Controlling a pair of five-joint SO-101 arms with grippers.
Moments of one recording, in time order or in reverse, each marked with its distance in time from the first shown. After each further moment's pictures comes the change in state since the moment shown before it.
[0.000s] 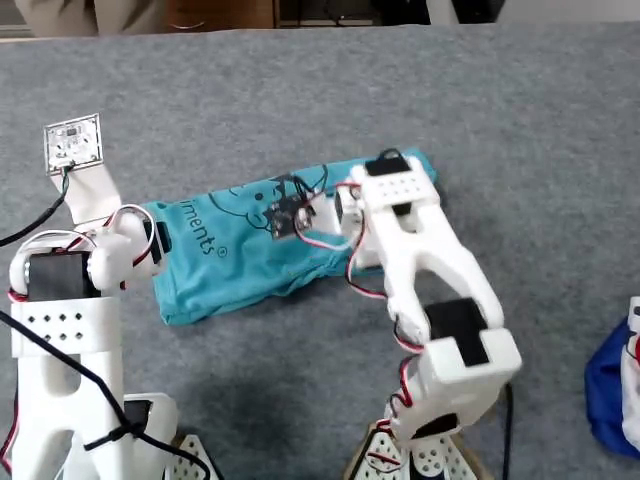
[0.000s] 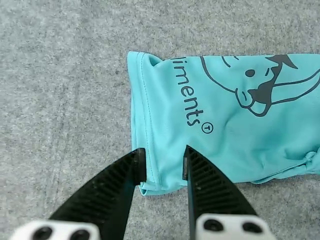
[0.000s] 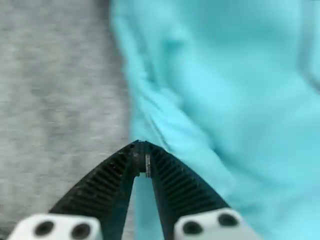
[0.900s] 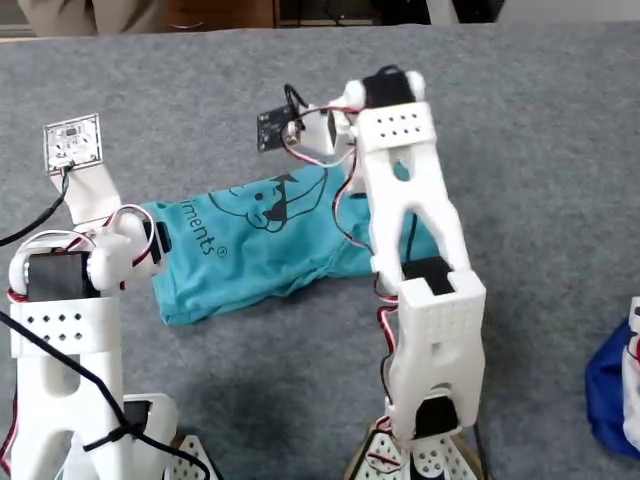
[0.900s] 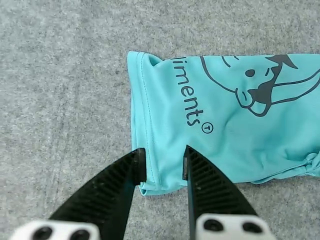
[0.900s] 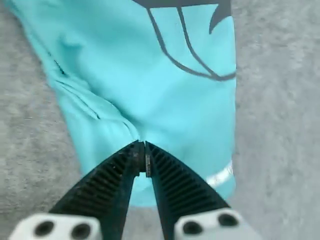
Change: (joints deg) left arm 0.0 0.0 0.0 0.0 0.0; right arm 1.2 20.3 -56.8 29.0 -7.3
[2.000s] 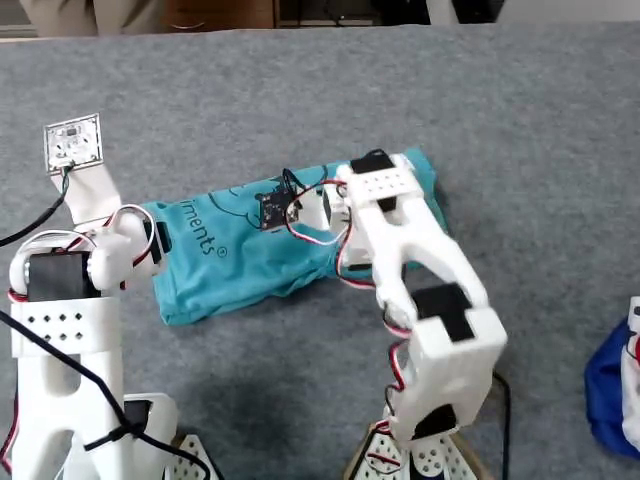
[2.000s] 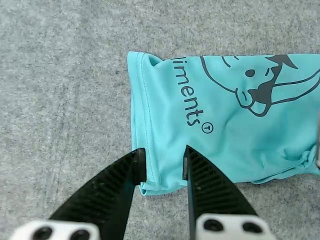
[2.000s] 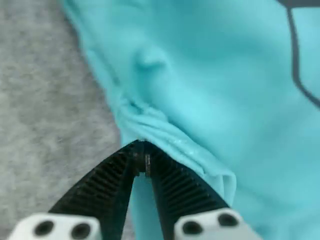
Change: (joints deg) left arm 0.0 0.0 0.0 0.0 0.0; right arm -3.2 -12.4 53.3 -30.3 0.0
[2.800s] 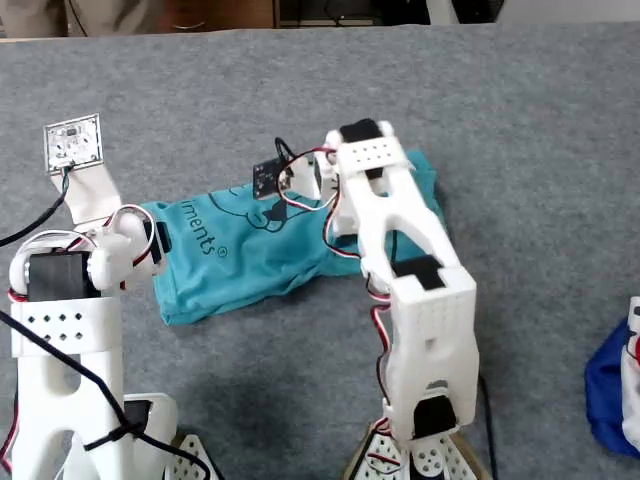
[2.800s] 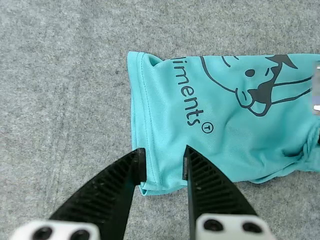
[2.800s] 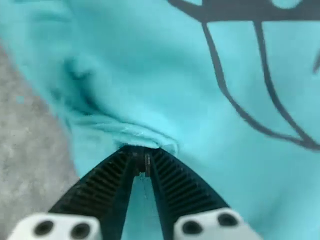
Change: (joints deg) left arm 0.0 0.0 0.0 0.0 0.0; right arm 0.0 16.9 -24.8 8.4 -1.5
